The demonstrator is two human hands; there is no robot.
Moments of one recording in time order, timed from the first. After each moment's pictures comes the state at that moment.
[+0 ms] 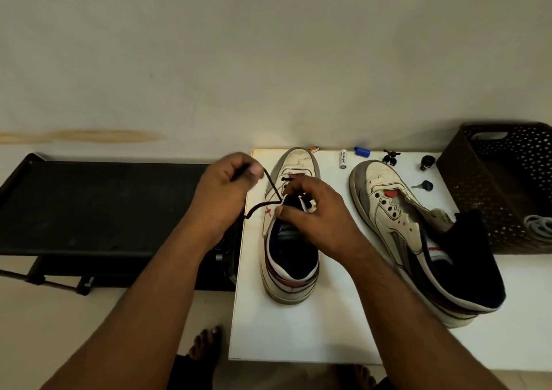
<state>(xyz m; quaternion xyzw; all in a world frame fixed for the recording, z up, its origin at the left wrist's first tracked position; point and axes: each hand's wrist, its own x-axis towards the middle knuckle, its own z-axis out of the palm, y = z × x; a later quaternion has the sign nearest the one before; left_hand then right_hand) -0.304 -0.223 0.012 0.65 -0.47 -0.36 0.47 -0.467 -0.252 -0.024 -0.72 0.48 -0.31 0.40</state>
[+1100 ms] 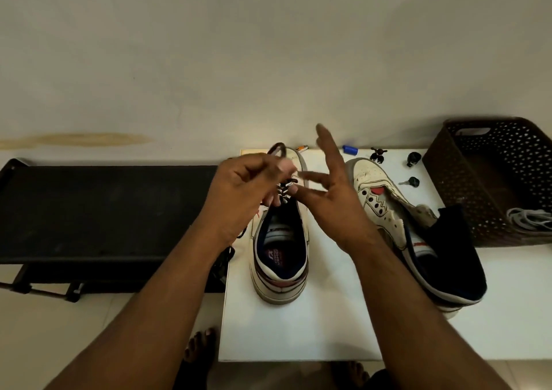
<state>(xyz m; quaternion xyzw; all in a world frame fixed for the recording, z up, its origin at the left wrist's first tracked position) -0.340 -0.225 0.024 0.53 -0.51 -0.42 0.54 -0.489 -0.265 -0.012 -0.63 0.41 -0.42 0.51</state>
